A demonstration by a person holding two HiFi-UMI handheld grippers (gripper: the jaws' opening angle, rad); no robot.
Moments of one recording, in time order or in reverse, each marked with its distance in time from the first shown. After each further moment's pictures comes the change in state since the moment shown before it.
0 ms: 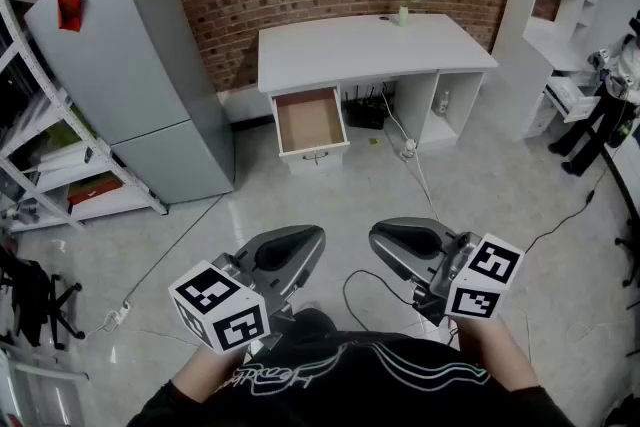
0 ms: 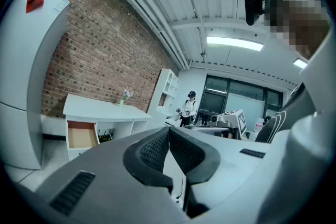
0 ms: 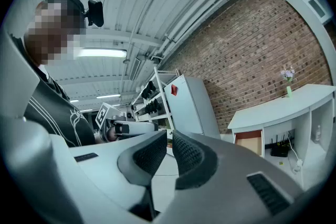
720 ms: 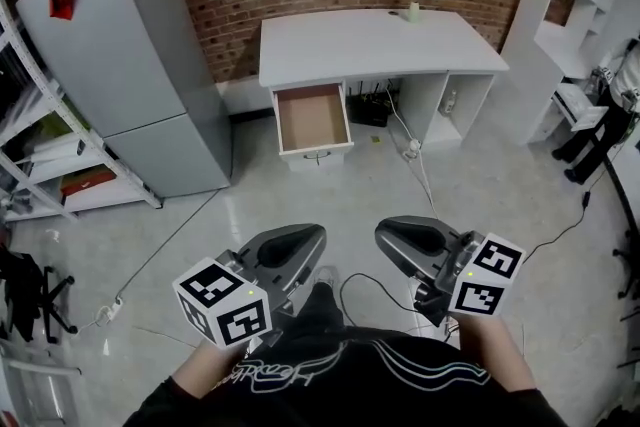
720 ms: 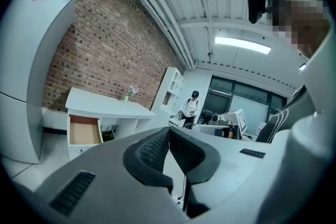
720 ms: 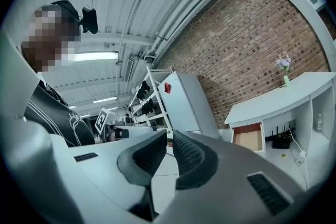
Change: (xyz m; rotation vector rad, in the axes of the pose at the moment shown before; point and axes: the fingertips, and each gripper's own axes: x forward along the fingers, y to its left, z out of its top) left arm 0.043 0.073 -0.012 -0.057 0.014 0.019; right arm 0.034 -0.078 -0.010 0.086 0.008 -0.011
